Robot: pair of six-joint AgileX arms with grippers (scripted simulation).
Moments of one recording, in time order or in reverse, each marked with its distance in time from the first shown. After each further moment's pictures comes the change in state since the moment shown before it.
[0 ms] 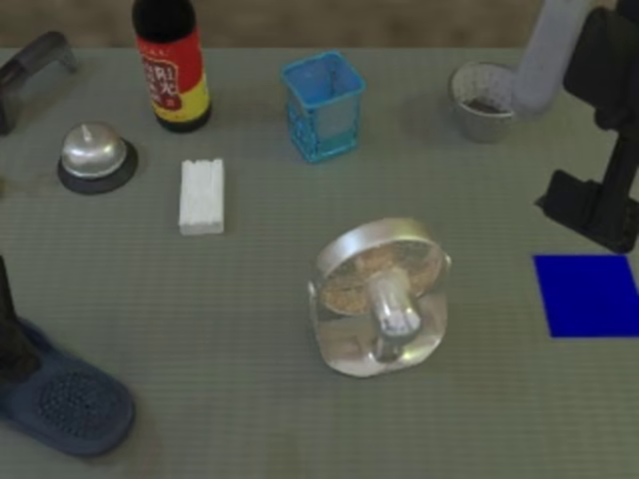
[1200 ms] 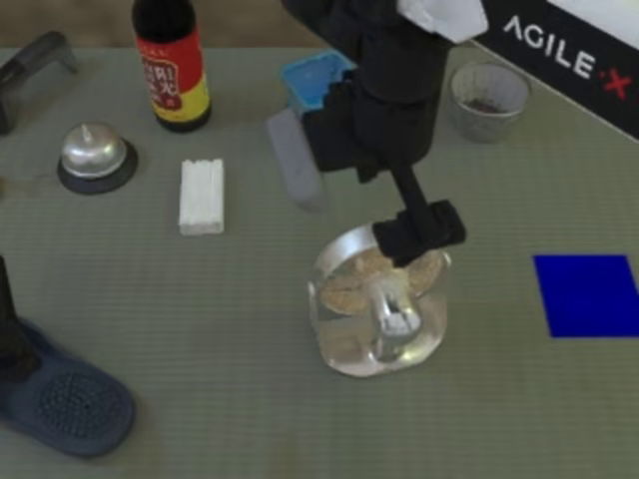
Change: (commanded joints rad) left arm 0.000 0.000 0.000 0.000 0.000 0.000; right arm 0.233 0.811 0.796 -0.505 0.006 -0.394
